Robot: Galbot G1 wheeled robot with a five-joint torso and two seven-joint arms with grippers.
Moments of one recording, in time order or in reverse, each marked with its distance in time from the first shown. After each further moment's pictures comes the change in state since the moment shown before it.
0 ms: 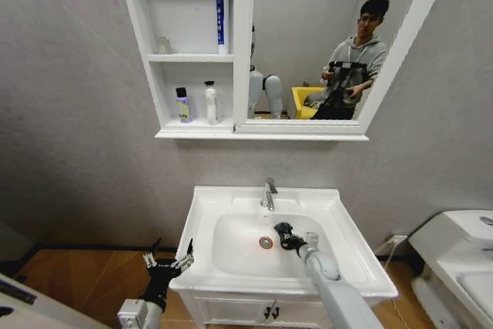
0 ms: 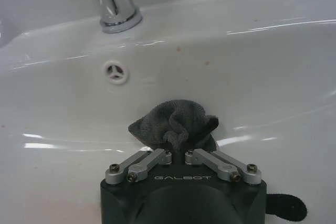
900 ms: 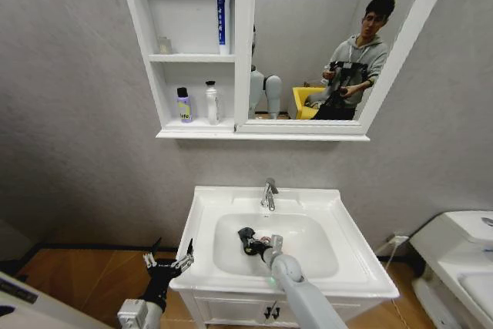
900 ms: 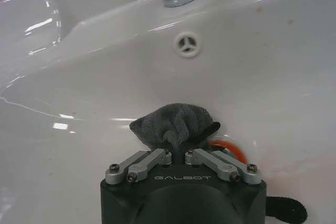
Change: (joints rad) left arm 0.000 0.000 0.000 0.000 0.000 0.000 0.000; right arm -0.052 0.018 -0.065 0.085 0.129 -0.030 0.071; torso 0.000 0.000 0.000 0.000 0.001
